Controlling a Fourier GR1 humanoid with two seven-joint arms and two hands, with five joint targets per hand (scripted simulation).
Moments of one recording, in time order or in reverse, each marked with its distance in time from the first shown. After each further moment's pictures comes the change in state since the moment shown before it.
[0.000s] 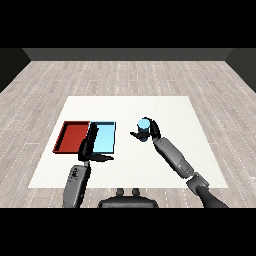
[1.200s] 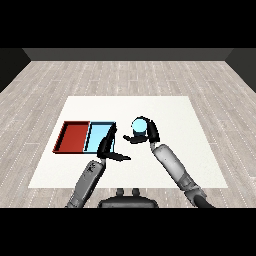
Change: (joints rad) left arm -0.135 -0.008 -0.248 0.174 0.064 0.194 0.010; right arm 0.170 0.066 -0.090 -0.556 0.352 -0.037 0.308
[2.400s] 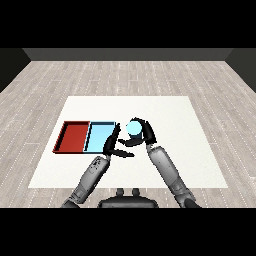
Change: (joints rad) left arm -0.112 0.001 -0.040 0.212 0.062 0.075 -0.047; right arm 0.046 0.158 -0.095 -0.079 0.231 0.157 0.086
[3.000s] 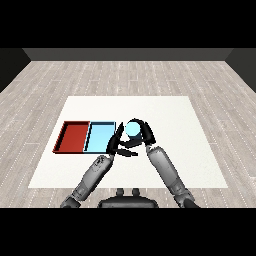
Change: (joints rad) left arm -0.051 -0.001 -0.061 0.026 0.043 0.070 0.034; right arm 0.004 0.013 0.002 -0.006 0.025 0.031 0.003
